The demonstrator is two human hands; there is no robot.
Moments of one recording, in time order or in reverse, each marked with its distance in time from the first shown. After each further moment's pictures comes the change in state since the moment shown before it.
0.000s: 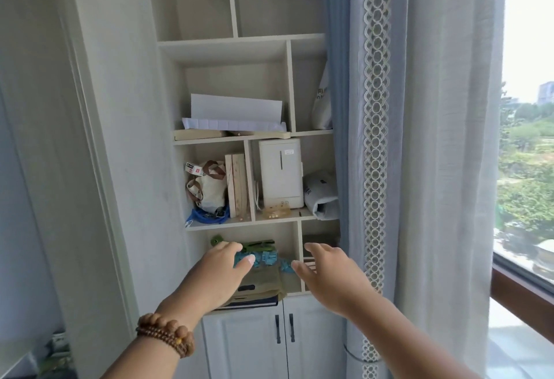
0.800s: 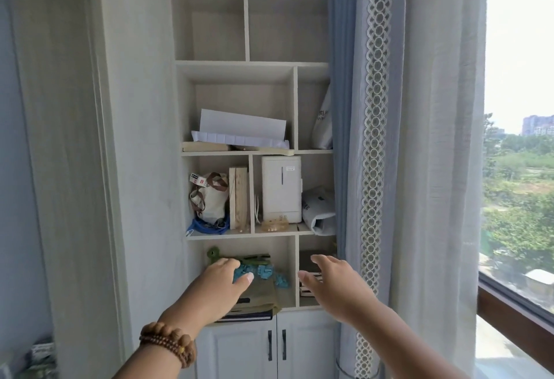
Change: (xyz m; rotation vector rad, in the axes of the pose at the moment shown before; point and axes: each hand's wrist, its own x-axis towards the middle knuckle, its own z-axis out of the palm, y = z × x) left_hand -0.030 -0.013 -0.013 -0.022 -0.067 -0.024; right_hand -0.016 -0.011 -0.007 -0.042 0.000 0.046
